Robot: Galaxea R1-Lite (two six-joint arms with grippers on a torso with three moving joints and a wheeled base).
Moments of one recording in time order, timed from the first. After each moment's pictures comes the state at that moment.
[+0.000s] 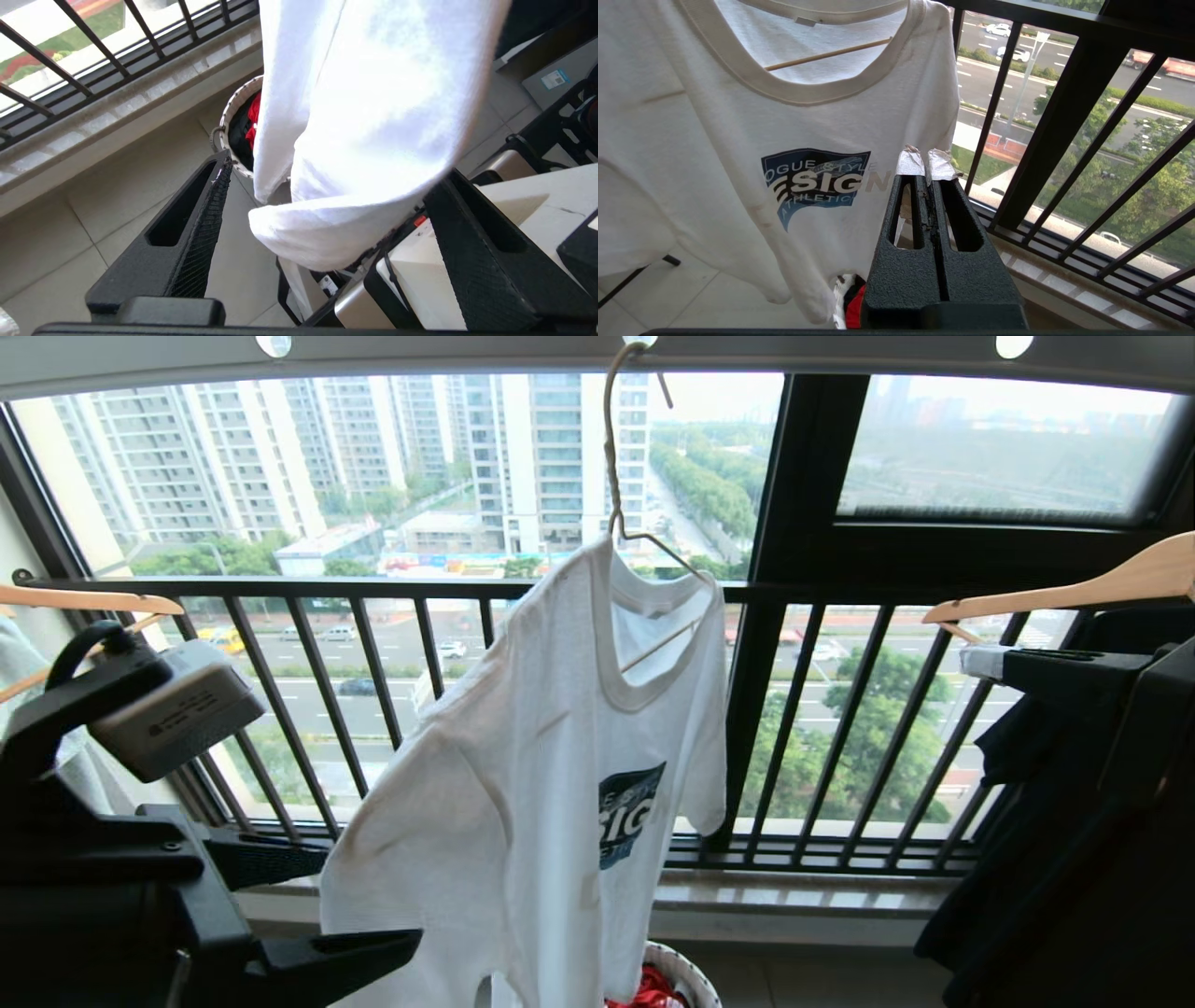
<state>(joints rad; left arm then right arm) -0.72 1.11 -0.97 0.42 -0.04 -0.09 0.55 1.11 -0.91 -0.08 -0.10 0.03</state>
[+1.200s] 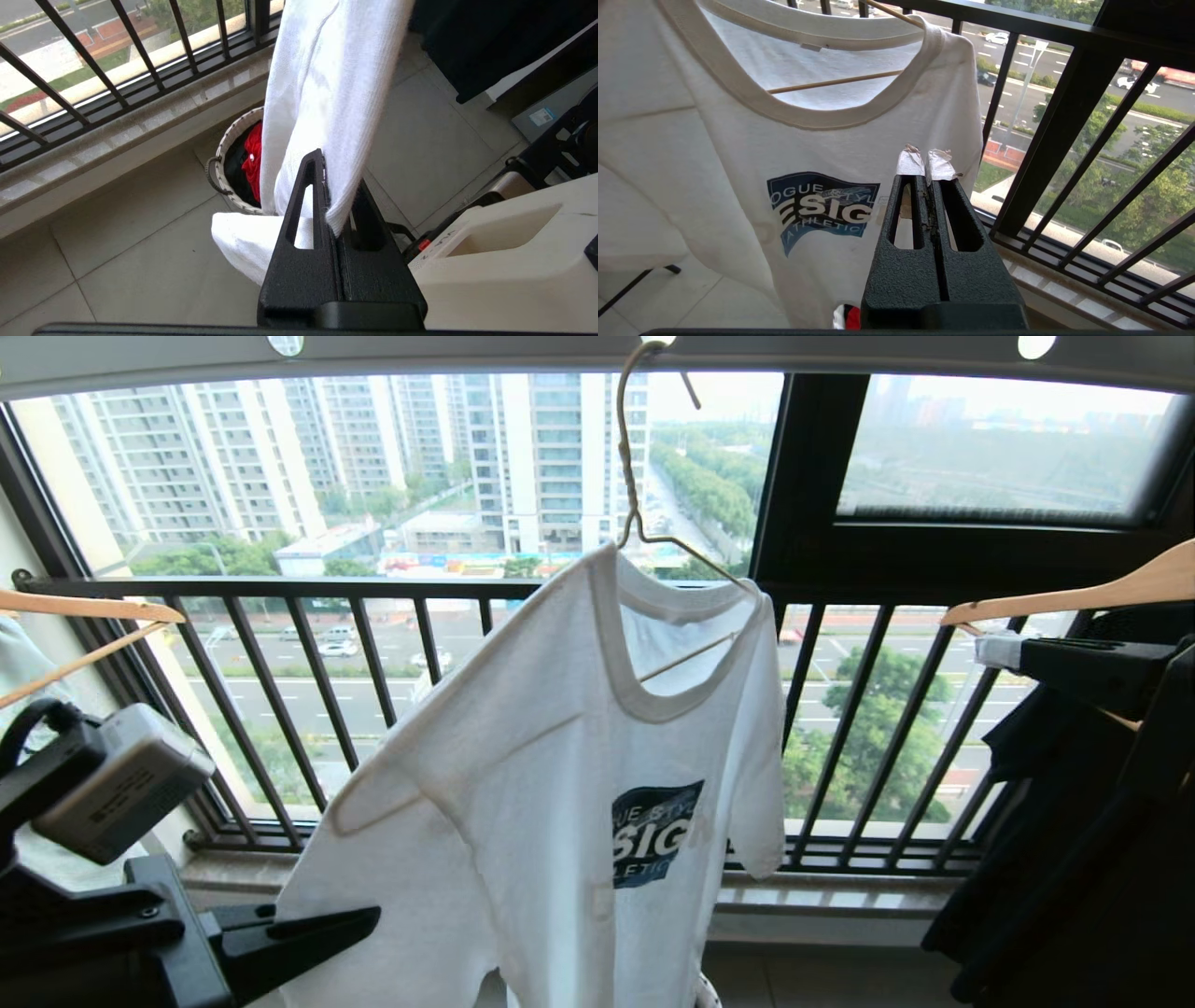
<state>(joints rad) -0.72 0.99 -0.71 0.16 -0.03 -0.11 0.55 1.10 -0.92 -0.08 -0.10 0.03</state>
